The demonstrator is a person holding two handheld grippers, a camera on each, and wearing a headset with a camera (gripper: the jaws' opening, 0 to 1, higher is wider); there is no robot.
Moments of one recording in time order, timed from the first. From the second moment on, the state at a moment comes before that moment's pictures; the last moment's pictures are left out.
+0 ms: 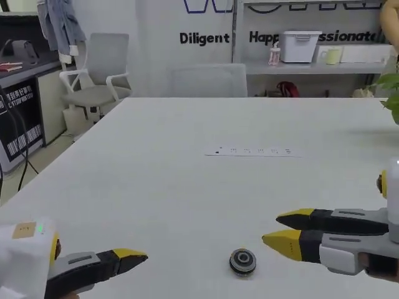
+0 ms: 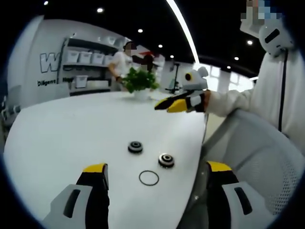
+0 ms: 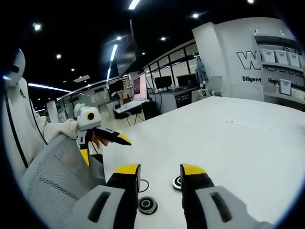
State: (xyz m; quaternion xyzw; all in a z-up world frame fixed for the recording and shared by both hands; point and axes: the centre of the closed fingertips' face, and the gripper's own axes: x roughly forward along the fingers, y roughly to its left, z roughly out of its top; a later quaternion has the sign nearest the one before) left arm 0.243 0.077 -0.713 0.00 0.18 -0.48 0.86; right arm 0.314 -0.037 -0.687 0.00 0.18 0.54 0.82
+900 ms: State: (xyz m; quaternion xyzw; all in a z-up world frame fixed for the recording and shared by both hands) left arm 0.270 0.037 -0.643 0.17 0.12 -0.53 0.82; right arm 0.302 -0.035 -0.713 0.00 0.23 0.56 0.80
